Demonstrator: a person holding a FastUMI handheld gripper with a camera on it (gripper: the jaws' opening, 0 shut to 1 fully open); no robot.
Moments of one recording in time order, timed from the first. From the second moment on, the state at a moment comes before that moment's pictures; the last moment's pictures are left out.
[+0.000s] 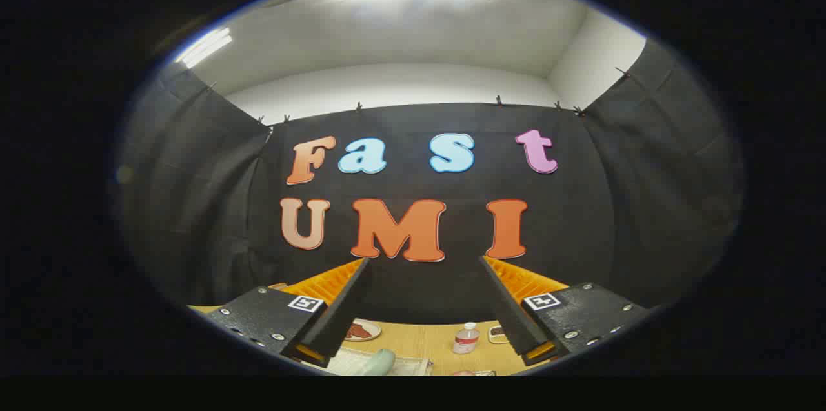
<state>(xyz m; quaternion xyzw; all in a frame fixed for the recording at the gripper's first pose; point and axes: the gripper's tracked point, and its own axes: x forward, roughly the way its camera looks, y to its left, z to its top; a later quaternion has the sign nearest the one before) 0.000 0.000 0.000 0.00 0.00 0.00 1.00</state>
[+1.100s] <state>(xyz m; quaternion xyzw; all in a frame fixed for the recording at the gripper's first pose) 0.012 -0.001 -0.054 0.02 0.13 -0.01 0.99</state>
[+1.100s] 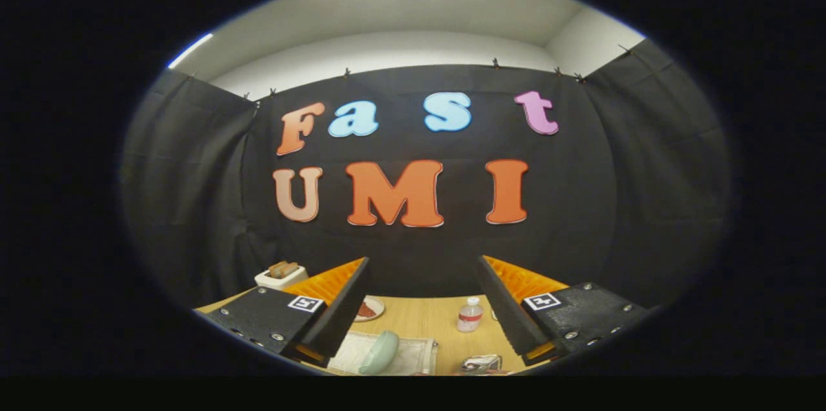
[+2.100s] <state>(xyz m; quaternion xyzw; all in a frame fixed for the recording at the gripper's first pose) 0.024 0.058 -0.203 0.04 0.46 0.09 0.88</state>
